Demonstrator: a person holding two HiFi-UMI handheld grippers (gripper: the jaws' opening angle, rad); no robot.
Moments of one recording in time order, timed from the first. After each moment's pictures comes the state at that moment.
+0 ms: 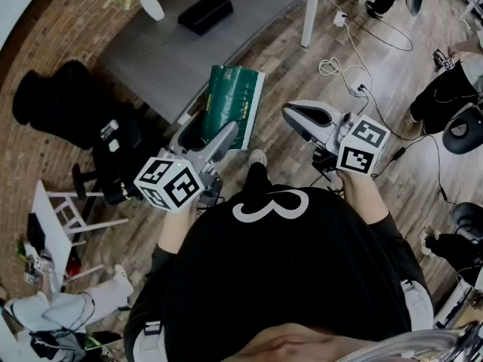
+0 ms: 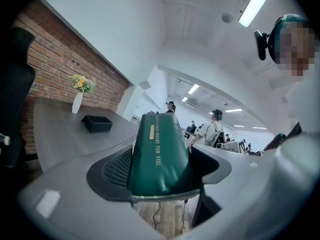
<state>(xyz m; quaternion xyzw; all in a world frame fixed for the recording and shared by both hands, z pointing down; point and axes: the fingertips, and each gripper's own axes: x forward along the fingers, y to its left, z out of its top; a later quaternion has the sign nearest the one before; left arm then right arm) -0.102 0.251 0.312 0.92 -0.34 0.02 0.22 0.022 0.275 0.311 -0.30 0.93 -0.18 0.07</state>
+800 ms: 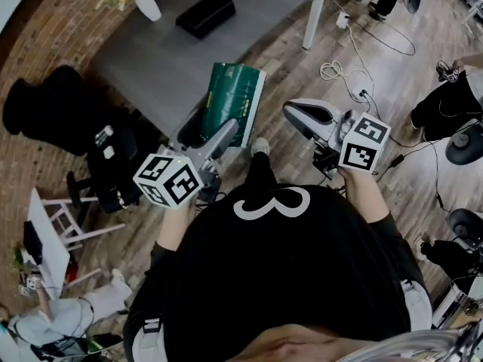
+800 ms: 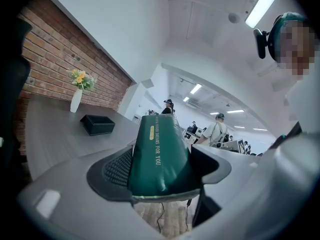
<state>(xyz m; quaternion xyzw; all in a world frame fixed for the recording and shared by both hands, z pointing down) -0.097 0.178 0.333 0.92 -0.34 0.01 0.22 0.029 0.204 0.328 -0.29 0.93 -0.20 0.07</state>
